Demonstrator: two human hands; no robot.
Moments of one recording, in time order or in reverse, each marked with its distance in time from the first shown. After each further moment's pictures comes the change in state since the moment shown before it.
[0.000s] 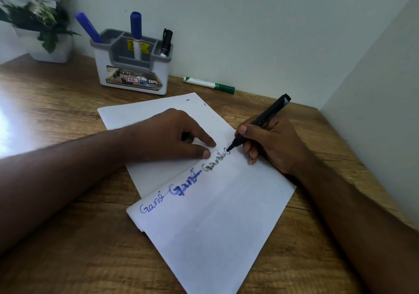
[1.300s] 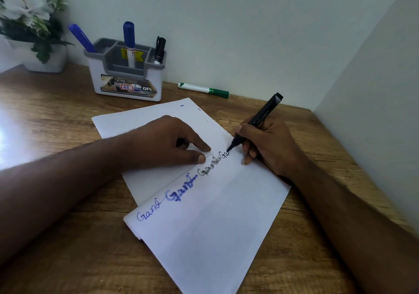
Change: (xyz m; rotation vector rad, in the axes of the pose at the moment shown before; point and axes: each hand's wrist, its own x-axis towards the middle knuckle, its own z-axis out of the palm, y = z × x) left_hand 0.000 -0.003 0.000 0.019 -0.002 0.017; right_hand 0.001 0.001 0.001 0.008 0.140 0.048
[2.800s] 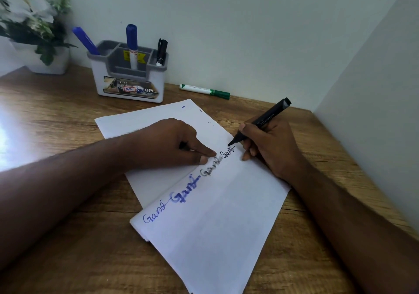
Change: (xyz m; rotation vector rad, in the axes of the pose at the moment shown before) left_hand 0.006 -0.004 0.001 0.107 -0.043 0.107; right_hand 0.001 0.006 0.003 0.033 0.093 -0.053
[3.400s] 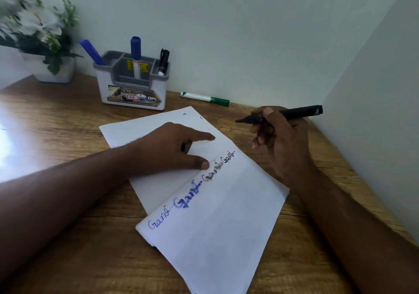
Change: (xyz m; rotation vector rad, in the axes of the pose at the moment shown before) left_hand -0.003 0.010 -0.004 -0.064 0.089 -0.146; right_hand -0.001 -0.019 -0.005 0.328 0.106 -0.163
